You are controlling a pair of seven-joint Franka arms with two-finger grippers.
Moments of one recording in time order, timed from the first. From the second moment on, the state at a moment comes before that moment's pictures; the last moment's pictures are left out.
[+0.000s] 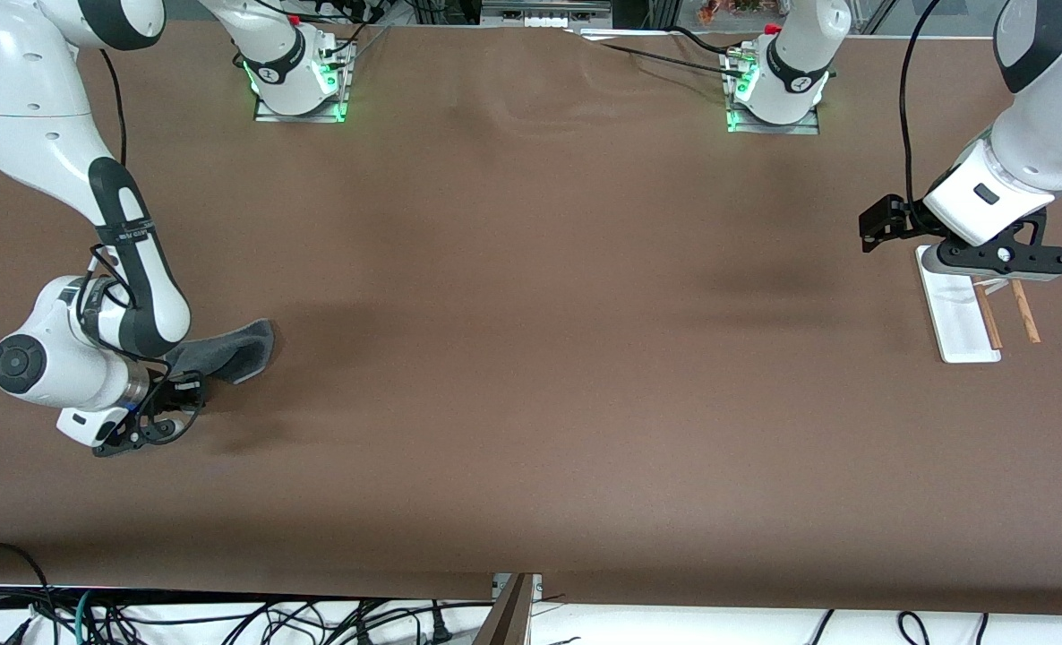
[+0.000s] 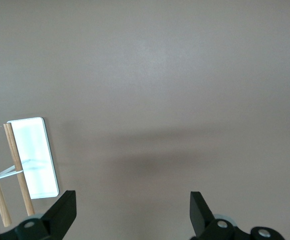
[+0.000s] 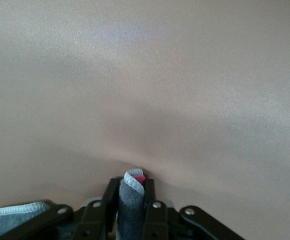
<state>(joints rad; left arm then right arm) -0.07 0.02 -0.05 -1.72 0.04 1.68 -0.04 -0.14 0.80 0.02 -1.51 -0.04 2.28 -0.44</state>
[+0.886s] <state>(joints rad) -0.07 0.02 -0.05 -1.72 0.04 1.67 -0.04 -0.14 0.75 0.06 -1.48 -0.04 2.15 -0.46</state>
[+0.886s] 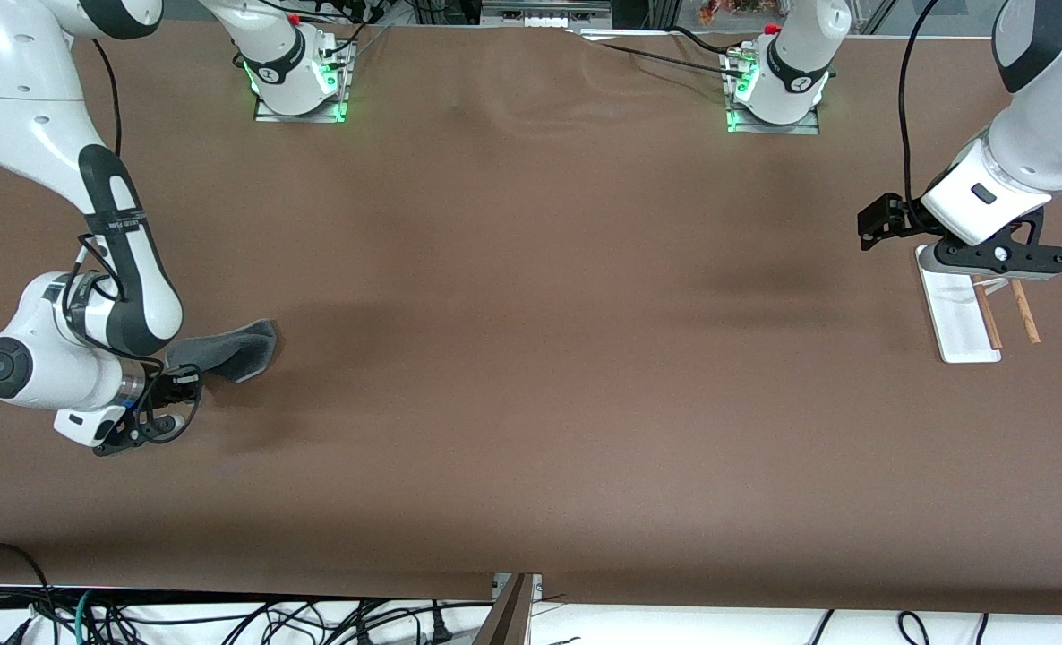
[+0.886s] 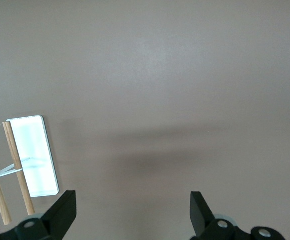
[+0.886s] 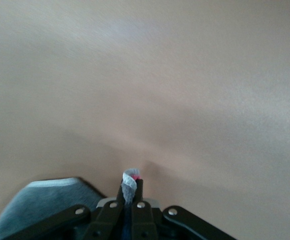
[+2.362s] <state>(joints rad) -0.07 0.13 -0.04 -1.72 -0.22 1.67 0.16 0.00 0.53 0.23 -1.28 -0.03 1.81 -0.10</state>
